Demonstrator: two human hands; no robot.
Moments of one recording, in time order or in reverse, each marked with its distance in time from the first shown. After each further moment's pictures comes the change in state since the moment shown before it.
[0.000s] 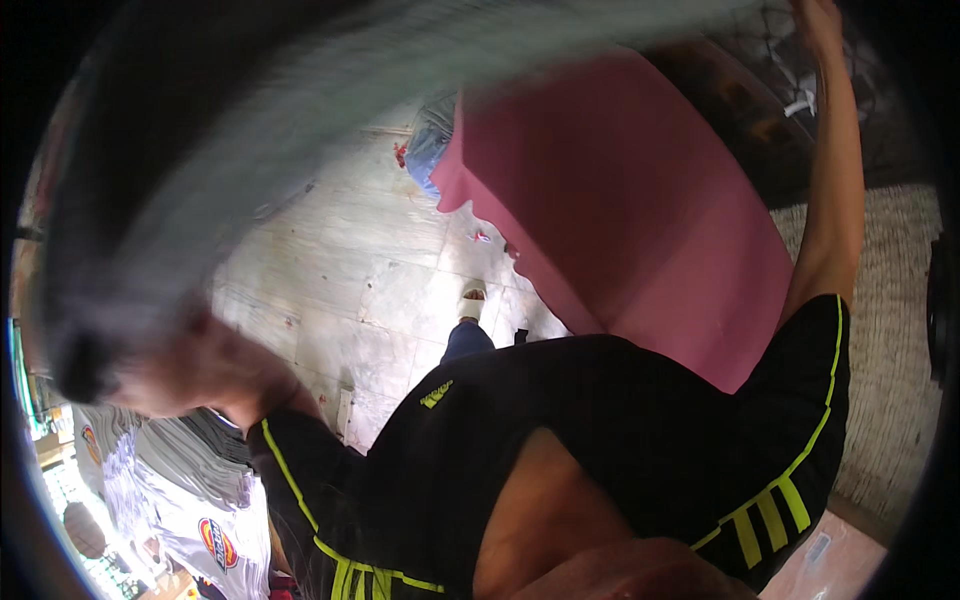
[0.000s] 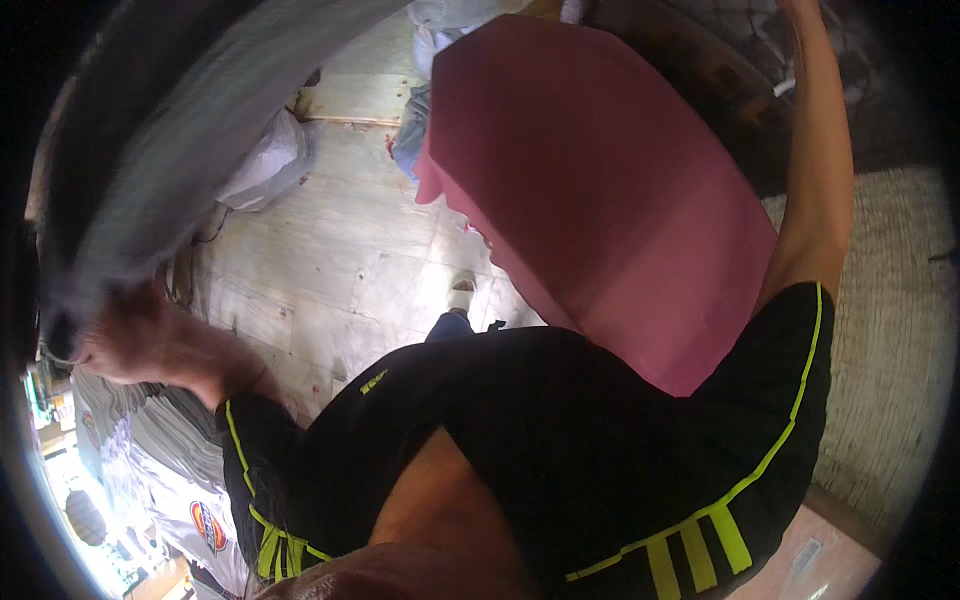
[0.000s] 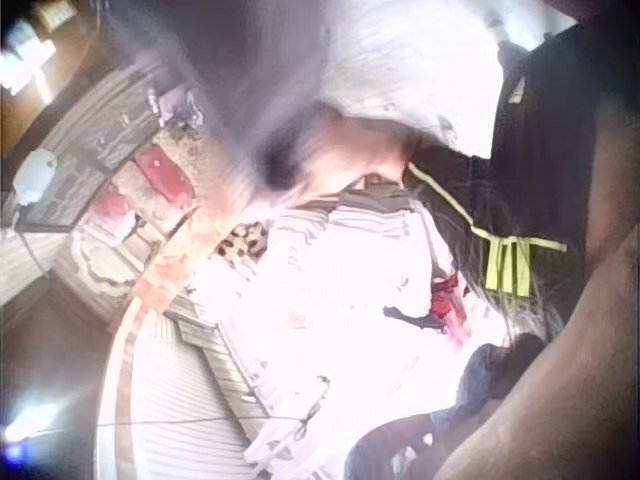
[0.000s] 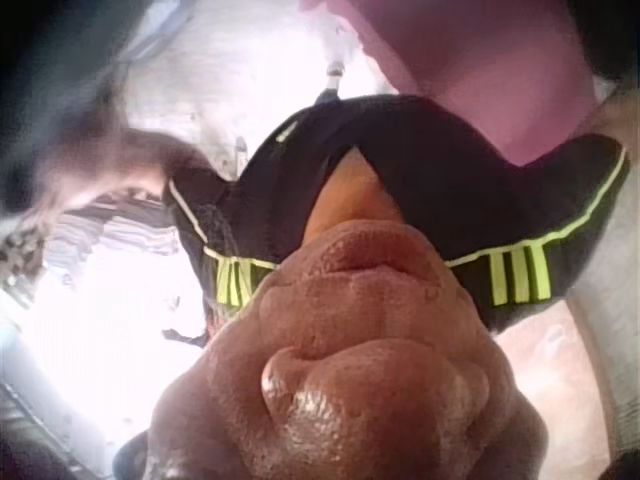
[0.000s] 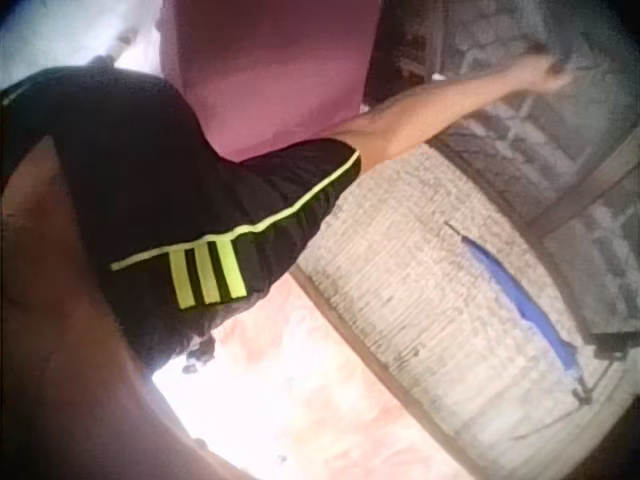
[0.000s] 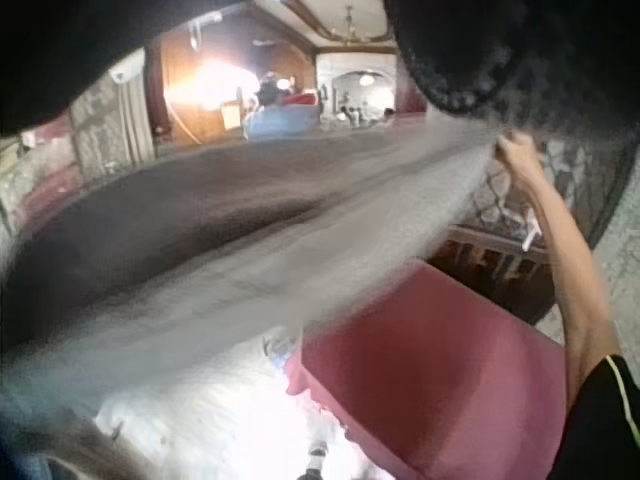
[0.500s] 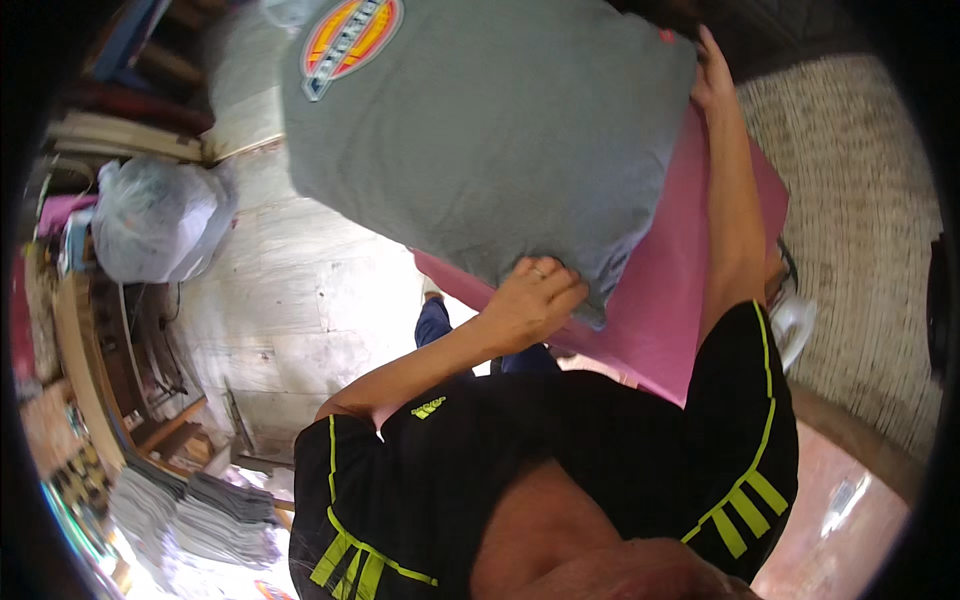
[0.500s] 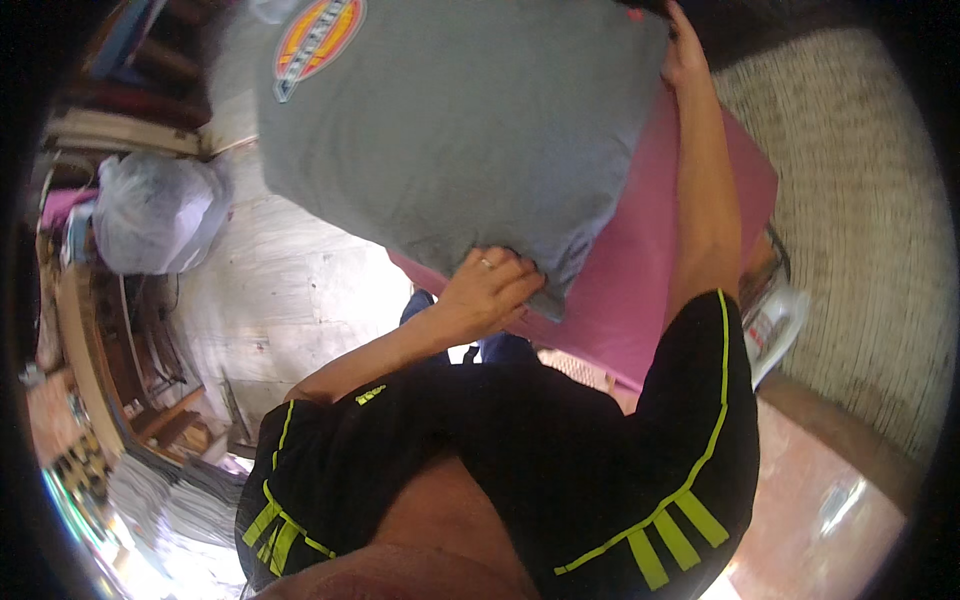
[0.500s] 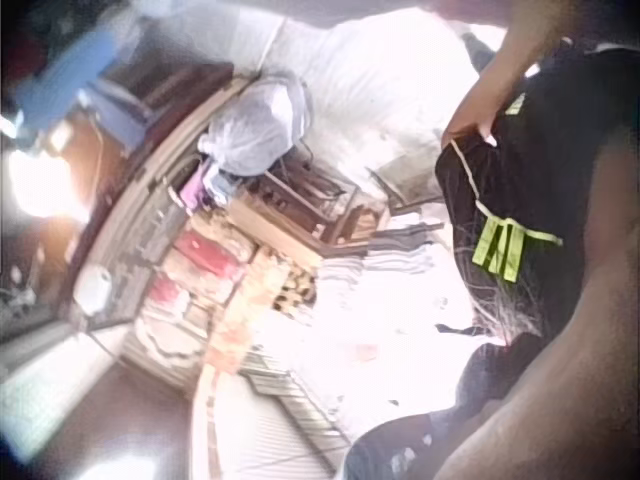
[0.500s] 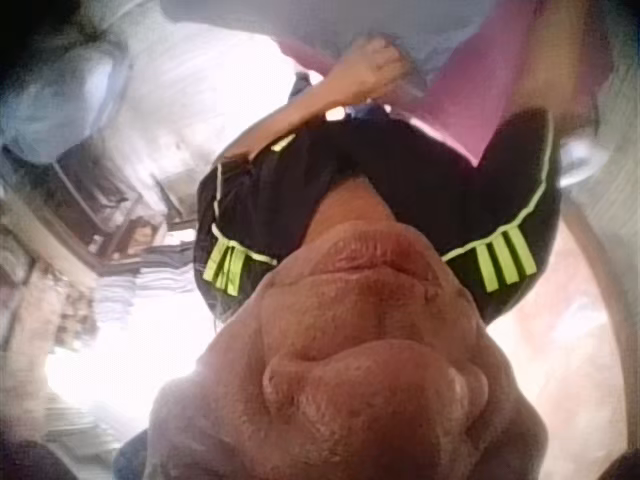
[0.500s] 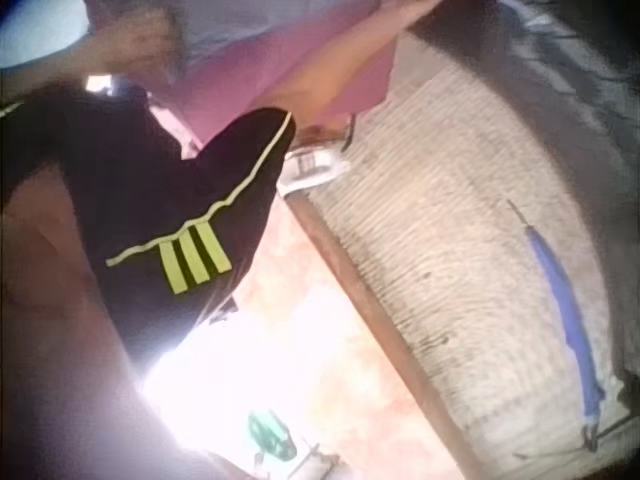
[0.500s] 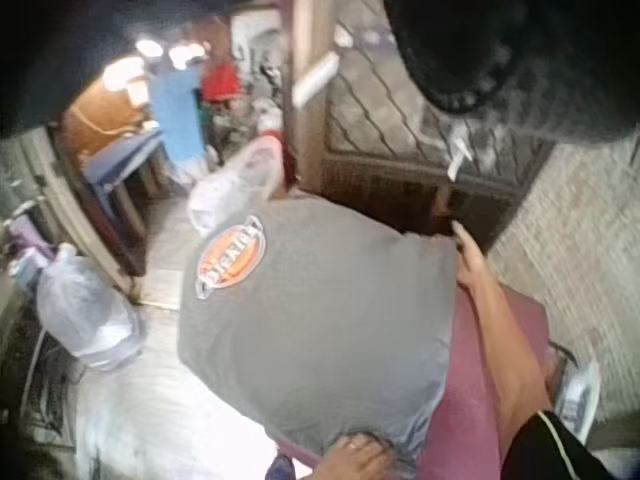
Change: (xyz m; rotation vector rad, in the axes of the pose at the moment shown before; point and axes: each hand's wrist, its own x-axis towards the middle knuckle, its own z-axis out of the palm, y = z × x) left_hand -0.311 -0.006 0.365 -0.205 -0.926 -0.295; right_hand -0.263 0.250 -0.173 0.623 0.250 1.077
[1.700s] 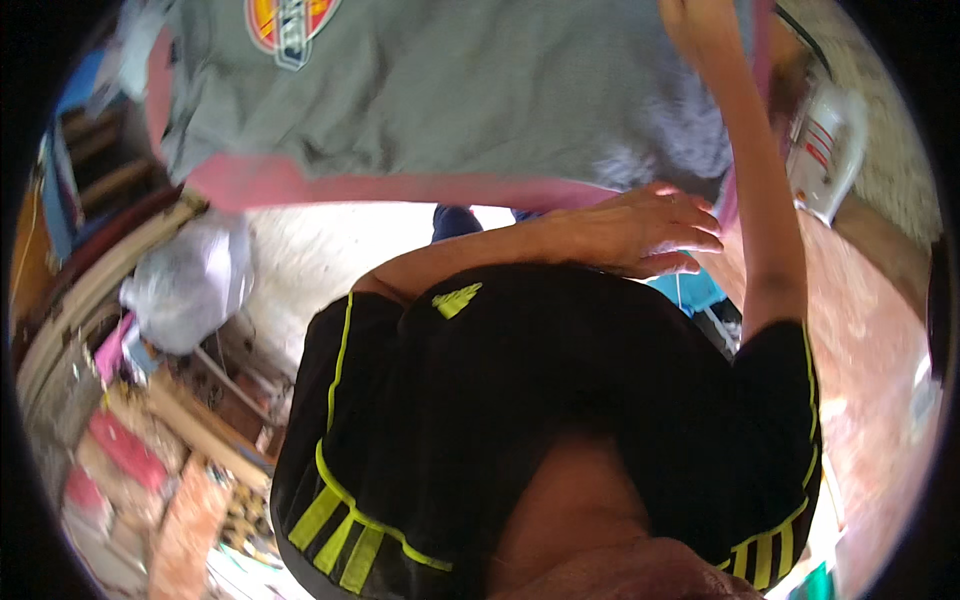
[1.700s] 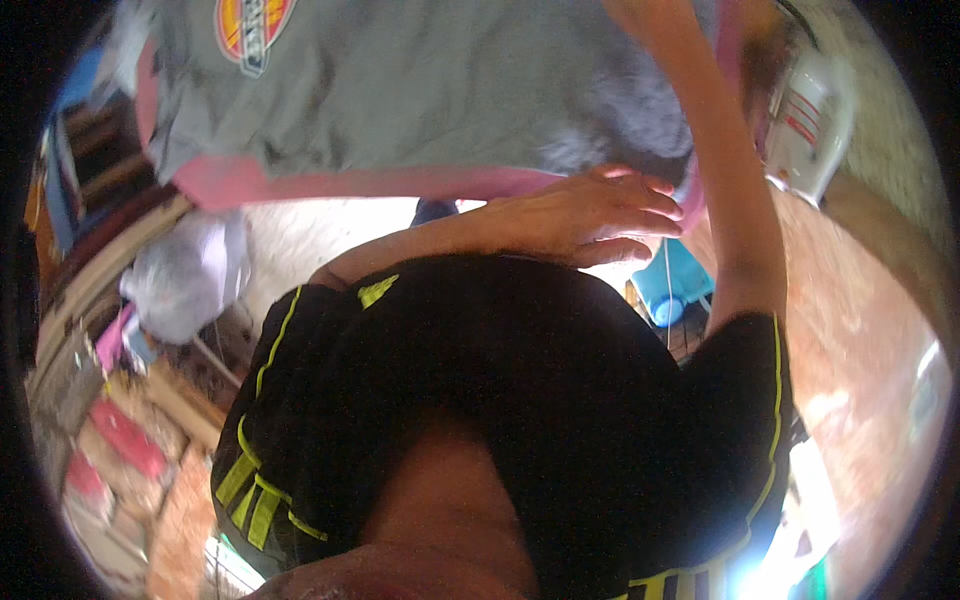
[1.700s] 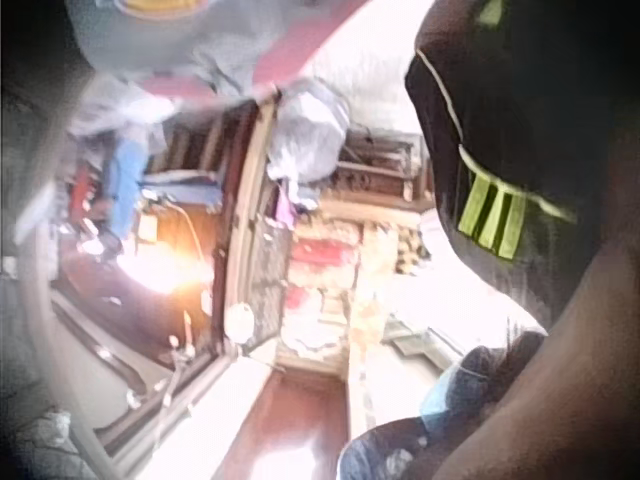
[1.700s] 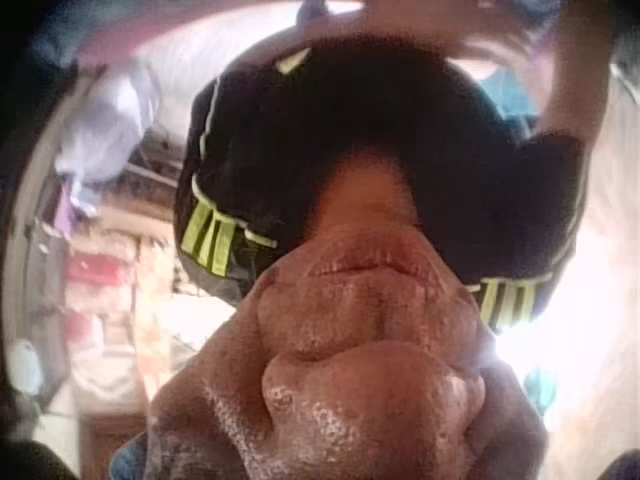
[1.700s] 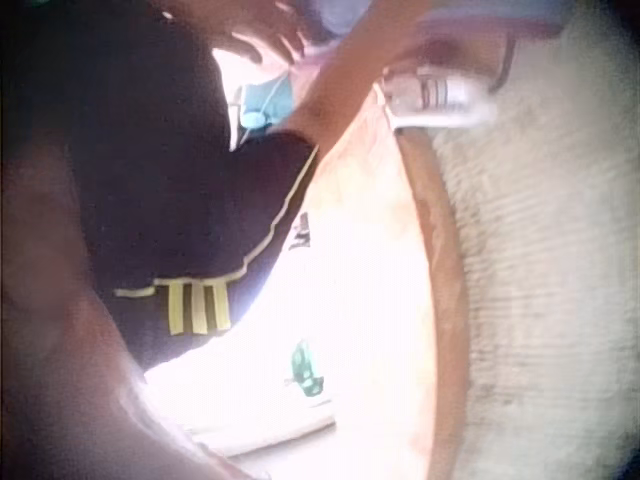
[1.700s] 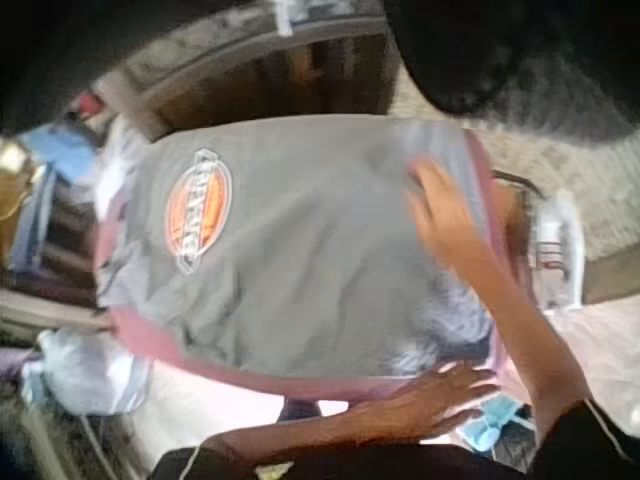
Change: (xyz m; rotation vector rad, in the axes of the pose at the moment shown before) left_hand 0.073 0.084 0.116 -0.887 -0.508 0.302; right_hand -0.243 0.069 -0.084 -1.641 0.454 -0.864
